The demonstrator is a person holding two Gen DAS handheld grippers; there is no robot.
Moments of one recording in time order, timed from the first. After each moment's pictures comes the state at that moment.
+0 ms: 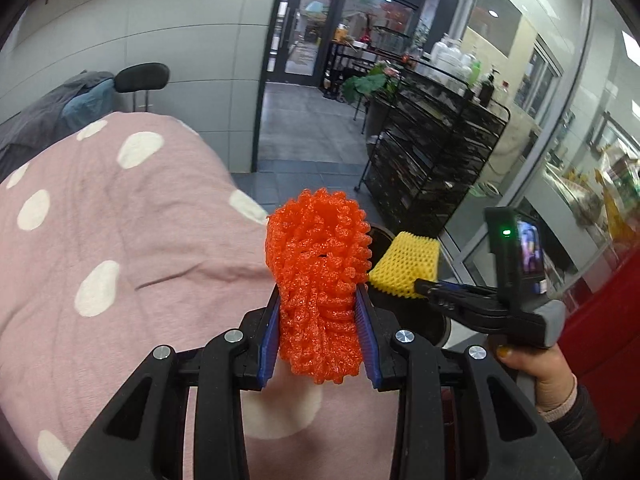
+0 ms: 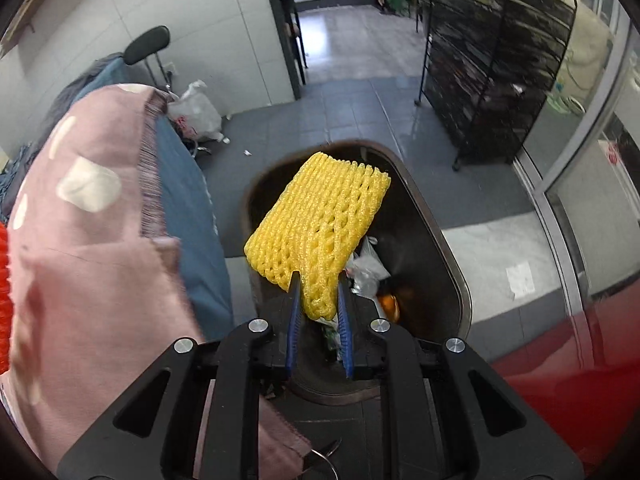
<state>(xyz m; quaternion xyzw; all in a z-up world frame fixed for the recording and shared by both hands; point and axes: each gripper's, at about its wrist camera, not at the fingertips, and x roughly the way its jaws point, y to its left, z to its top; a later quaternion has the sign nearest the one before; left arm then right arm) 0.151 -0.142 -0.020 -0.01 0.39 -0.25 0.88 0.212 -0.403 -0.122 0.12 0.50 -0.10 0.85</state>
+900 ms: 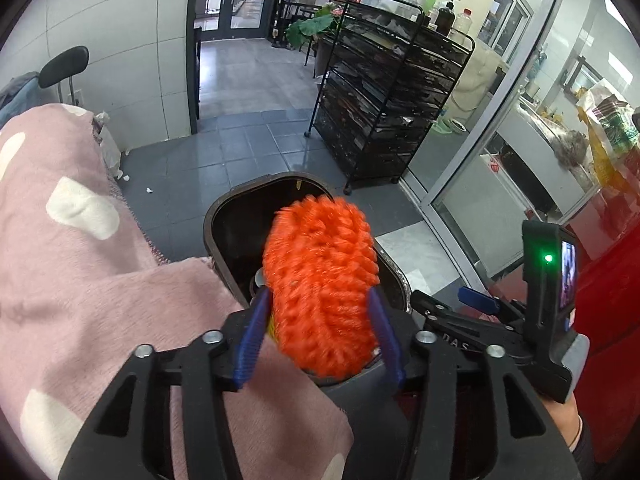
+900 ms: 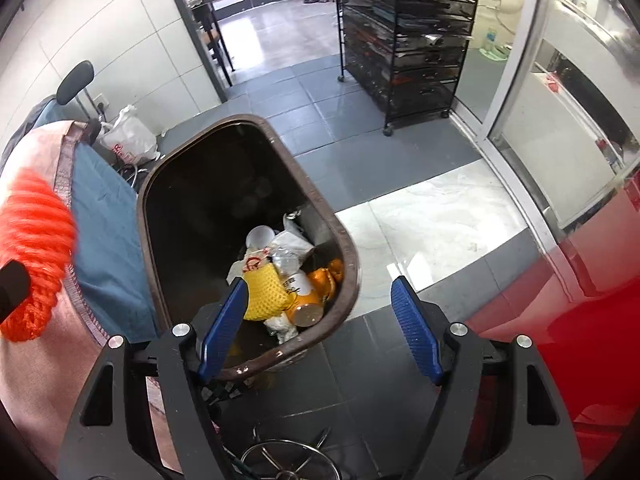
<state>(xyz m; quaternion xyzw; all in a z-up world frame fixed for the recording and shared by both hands) 0.175 -0.257 -0.066 0.04 0.46 -0.32 0.83 0.146 -0.483 -0.156 0.18 0.49 -0.20 0.83</state>
